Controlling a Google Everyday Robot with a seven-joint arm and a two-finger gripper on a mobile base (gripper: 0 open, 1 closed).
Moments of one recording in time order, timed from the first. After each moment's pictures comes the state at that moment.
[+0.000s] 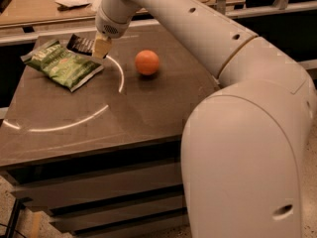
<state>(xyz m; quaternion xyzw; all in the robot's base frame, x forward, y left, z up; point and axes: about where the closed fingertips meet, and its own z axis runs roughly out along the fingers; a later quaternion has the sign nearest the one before) 0.726 0.167 0.913 -0.67 0.67 0.06 0.32</state>
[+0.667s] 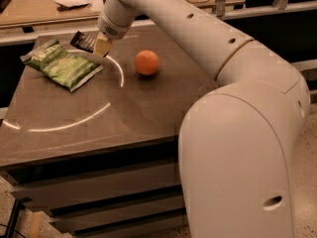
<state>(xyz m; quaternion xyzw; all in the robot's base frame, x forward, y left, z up) 0.751 0.170 0.902 -0.63 0.70 0.07 0.34</state>
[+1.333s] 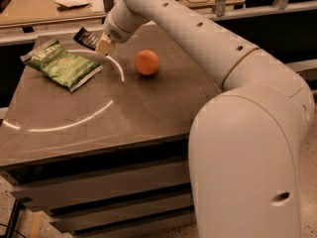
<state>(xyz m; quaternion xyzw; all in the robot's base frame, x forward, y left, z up) 0.765 0.169 0.894 -0.60 0.70 0.10 0.38</state>
